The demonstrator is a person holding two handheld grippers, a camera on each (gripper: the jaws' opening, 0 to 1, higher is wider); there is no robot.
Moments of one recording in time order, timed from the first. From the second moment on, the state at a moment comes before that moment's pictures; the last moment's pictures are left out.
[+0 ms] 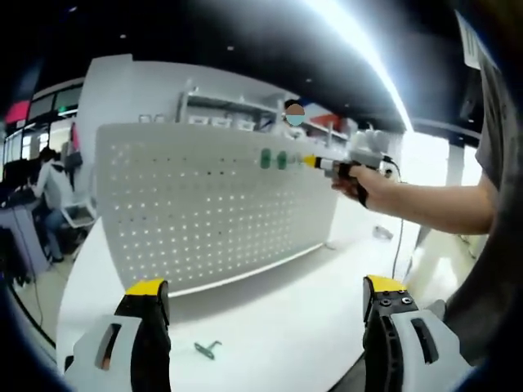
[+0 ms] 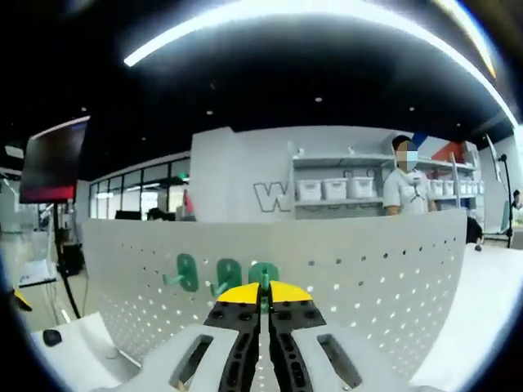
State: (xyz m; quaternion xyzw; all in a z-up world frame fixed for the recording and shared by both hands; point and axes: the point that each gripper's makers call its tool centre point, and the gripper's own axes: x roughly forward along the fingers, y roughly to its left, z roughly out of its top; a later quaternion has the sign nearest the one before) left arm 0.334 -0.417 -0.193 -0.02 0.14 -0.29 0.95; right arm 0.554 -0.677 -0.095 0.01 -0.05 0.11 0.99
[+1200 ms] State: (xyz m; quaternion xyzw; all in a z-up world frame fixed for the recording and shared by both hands) left arm 0.341 -0.408 -0.202 -0.03 0.16 -0.28 0.95; right arm 0.570 -0.688 -0.101 0.00 -0.08 0.07 0.99
